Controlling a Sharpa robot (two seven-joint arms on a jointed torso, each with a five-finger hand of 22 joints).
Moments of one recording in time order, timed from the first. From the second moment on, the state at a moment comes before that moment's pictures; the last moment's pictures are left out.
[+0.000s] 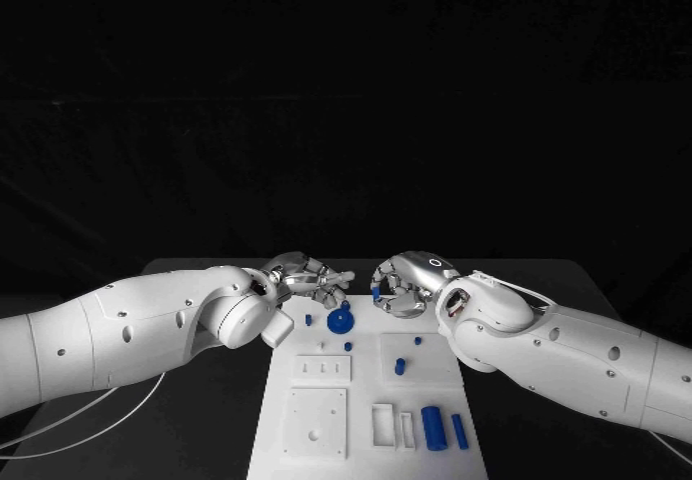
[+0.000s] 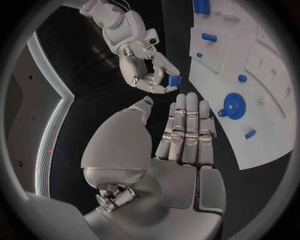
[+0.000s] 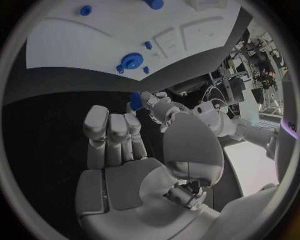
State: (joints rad) left arm 1.40 -0.74 -0.19 1.39 -0.29 -0.22 -0.01; left_hand 1.24 -0.15 0.27 0.26 0.05 0.92 0.14 0.30 0.47 1.28 0.08 0.11 0.23 1.02 0.05 0.58 0.63 0.03 0.80 -0.05 0.45 1.31; right arm 1.24 -0.58 -0.03 1.36 -1.61 -0.38 -0.18; right_hand 1.03 -0.16 0.77 -0.16 0.05 0.98 0.07 0.35 0.44 1.16 -0.02 1.21 1.21 1.30 -0.12 1.26 0.99 0.14 1.33 -0.13 1.08 1.31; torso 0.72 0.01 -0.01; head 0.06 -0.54
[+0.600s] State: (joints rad) left arm 1.40 -0.72 -0.20 1.40 -0.41 -0.20 -0.10; left_hand 1.25 -0.15 0.26 0.28 0.05 0.92 0.14 0.30 0.47 1.28 0.08 0.11 0.24 1.02 0.05 0.58 0.63 0.03 0.80 -0.05 0.45 1.31; right arm 1.24 -0.52 -0.03 1.38 -1.68 -0.36 -0.24; right_hand 1.03 -0.16 0.78 -0.15 0.05 0.99 0.06 0.35 0.44 1.16 -0.02 1.20 1.20 1.31 -0.12 1.26 0.99 0.14 1.34 -0.13 1.08 1.31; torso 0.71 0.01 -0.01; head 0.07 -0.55
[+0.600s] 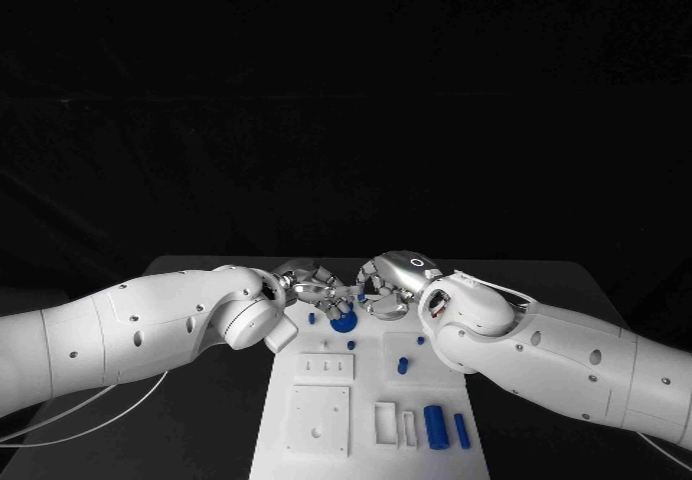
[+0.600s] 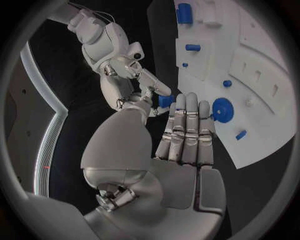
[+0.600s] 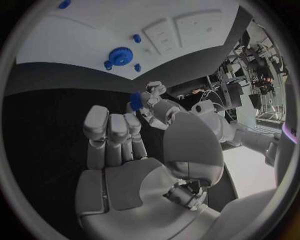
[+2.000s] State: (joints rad) left arm 1.40 -0.72 -0.20 1.40 -0.43 -0.18 -0.13; left_hand 1.36 -0.05 0.22 0.26 0.13 0.96 0.12 0.30 0.47 1.30 0.06 0.11 0.26 1.02 0.05 0.58 0.63 0.03 0.79 -0.05 0.45 1.31; right arm 1.24 -0.49 -0.04 1.38 -1.70 -0.34 -0.25; right_hand 1.03 -0.18 0.78 -0.15 0.05 0.99 0.06 0.35 0.45 1.16 -0.02 1.20 1.20 1.31 -0.13 1.26 0.99 0.14 1.33 -0.13 1.08 1.31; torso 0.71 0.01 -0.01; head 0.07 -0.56
